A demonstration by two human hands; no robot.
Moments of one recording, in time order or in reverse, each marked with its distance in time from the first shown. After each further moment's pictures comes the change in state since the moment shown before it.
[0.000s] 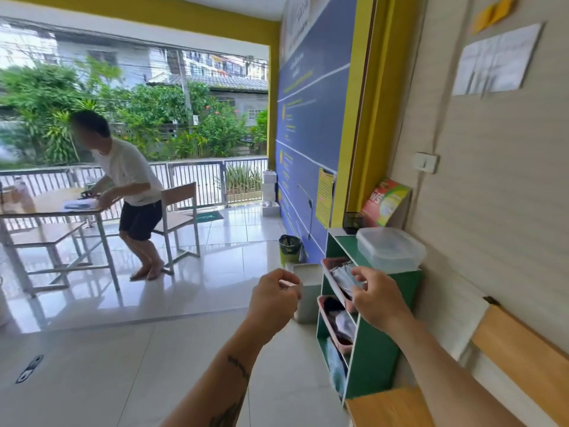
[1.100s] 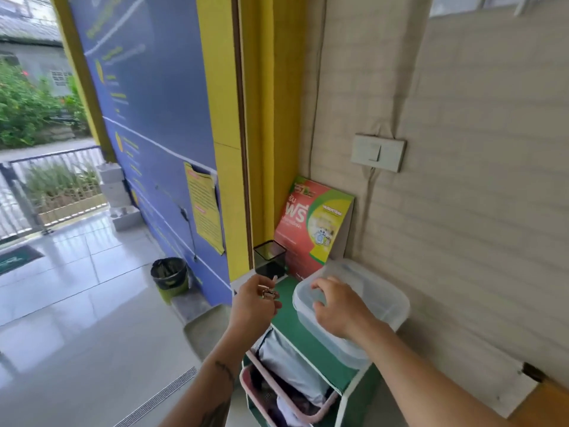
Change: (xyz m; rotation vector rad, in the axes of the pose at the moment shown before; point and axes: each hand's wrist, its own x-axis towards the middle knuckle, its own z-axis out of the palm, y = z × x) left_hand 0.567 -0.018 0.271 -0.001 -0.444 0.013; right_hand 0.470 0.207 0.062 -0.277 0.019 0.339
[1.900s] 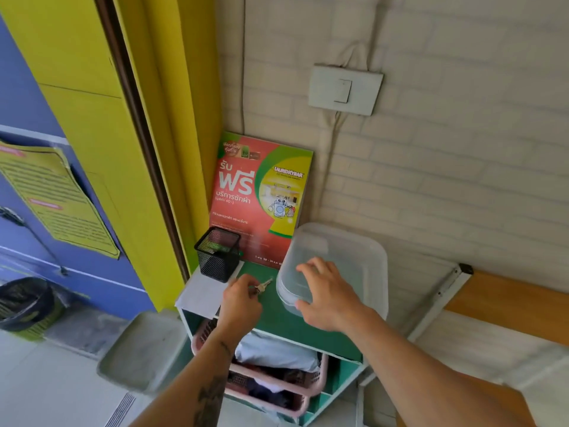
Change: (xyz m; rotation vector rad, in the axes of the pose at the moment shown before) left_hand 0.162 -0.090 0.036 0.458 -0.517 0.196; right_hand 0.047 -0.011 0.066 -0.252 0.049 0.420
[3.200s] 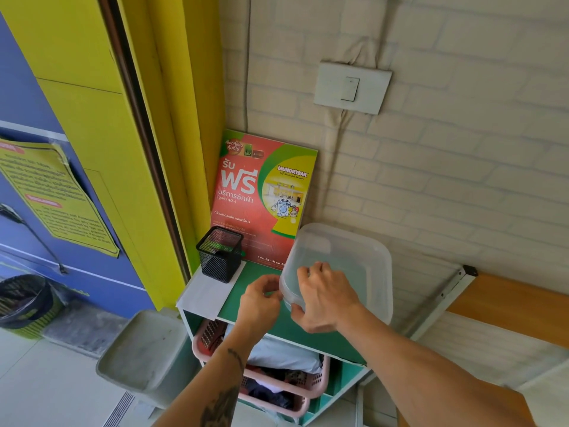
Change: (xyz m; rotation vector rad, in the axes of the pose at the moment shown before) left_hand -0.008 0.018 0.015 -0.364 -0.132 -0.038; right_hand 0.011 -0.017 -0.004 -0.481 0.034 -0.166
